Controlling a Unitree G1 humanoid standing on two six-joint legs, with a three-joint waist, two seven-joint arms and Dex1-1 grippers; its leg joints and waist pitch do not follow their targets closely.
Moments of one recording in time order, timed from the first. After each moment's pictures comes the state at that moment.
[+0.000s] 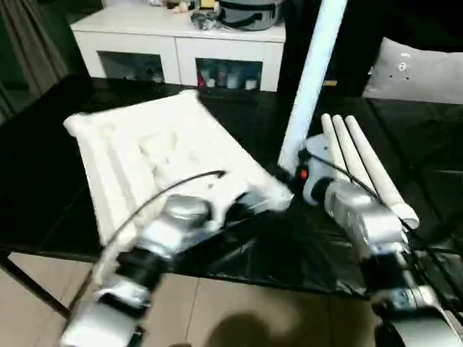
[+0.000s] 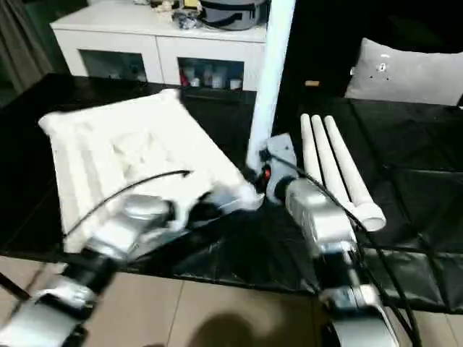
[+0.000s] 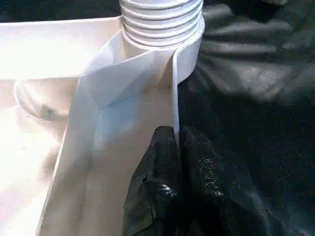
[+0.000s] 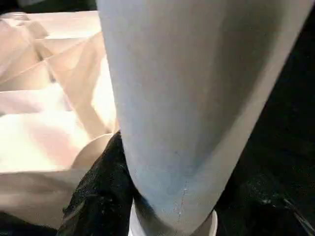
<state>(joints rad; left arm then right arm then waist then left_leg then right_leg) -0.60 0.13 -0.31 0.56 0.07 0.34 -0.73 -0.55 -0.18 0.03 0.36 0.14 0.49 0.40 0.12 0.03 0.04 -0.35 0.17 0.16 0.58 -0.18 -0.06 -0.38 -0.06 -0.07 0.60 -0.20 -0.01</state>
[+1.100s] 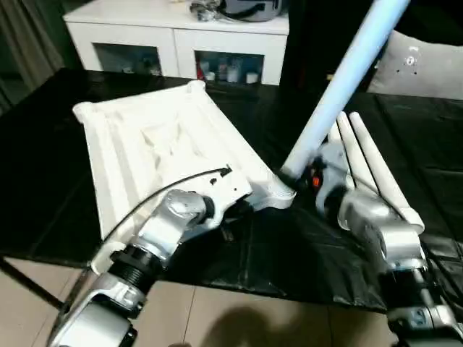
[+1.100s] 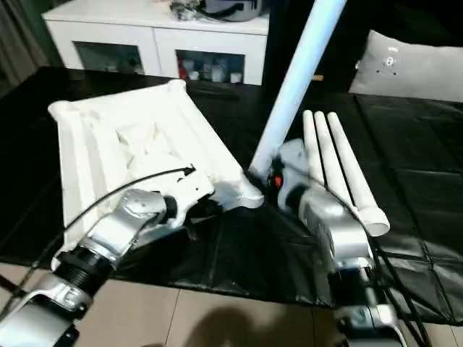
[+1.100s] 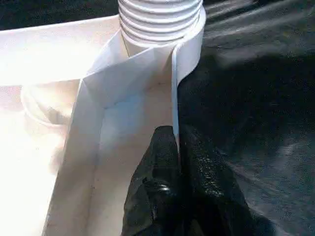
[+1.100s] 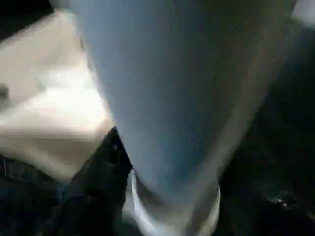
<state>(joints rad) -0.60 0.23 -0.37 0.47 0.11 0.31 -0.78 -0.42 -0.27 0.01 0.28 0.20 0.42 0.59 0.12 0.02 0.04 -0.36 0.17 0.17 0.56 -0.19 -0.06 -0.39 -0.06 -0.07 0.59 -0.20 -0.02</state>
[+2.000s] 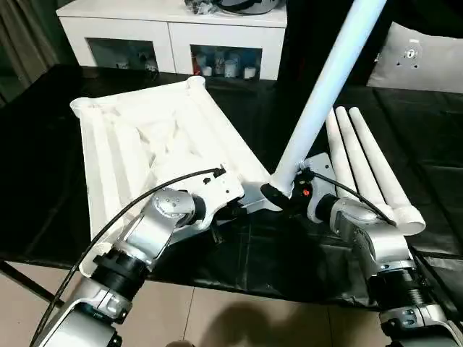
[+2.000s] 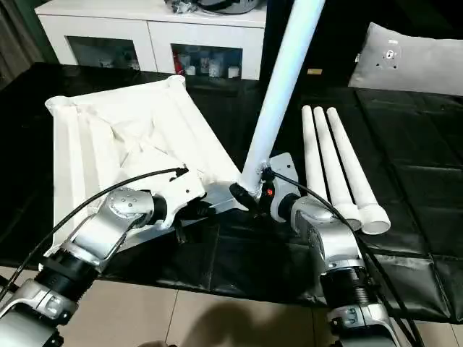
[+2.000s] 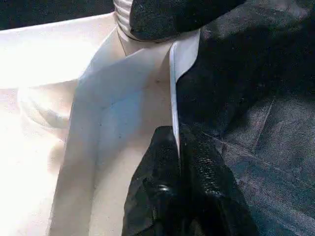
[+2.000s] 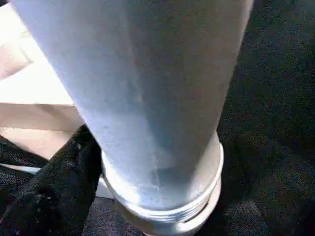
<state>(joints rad) -0.54 0.29 -0.39 0.32 0.11 0.36 -0.86 -0.44 -0.24 0.05 0.33 0.19 0.45 0.56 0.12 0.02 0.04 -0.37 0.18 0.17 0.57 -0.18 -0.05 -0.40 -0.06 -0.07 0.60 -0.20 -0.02</state>
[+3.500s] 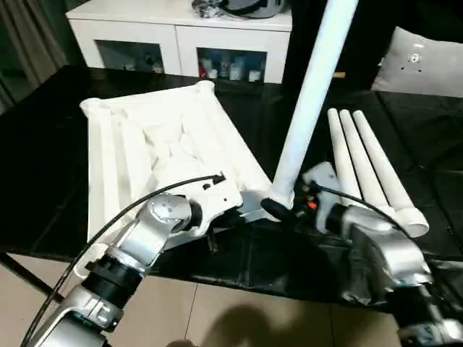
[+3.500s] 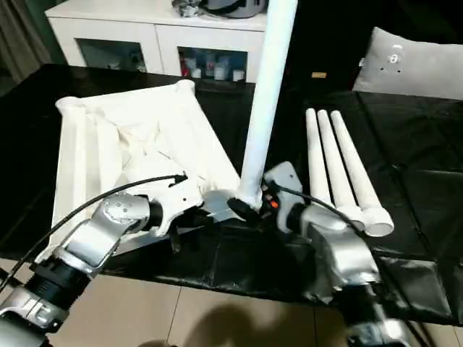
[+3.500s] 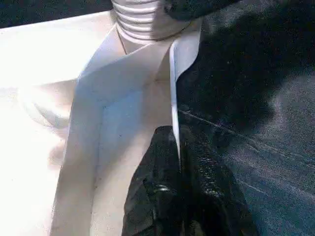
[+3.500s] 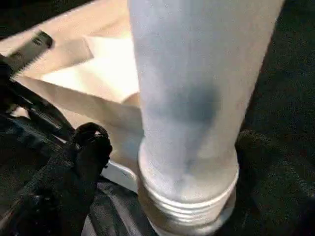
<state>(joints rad) -0.51 0.34 -0.41 0.26 0.11 0.35 -0.91 -0.34 -0.35 0.08 0.22 0.24 0.34 0.80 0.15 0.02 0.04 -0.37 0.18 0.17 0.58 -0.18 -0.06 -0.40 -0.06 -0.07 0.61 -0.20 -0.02</state>
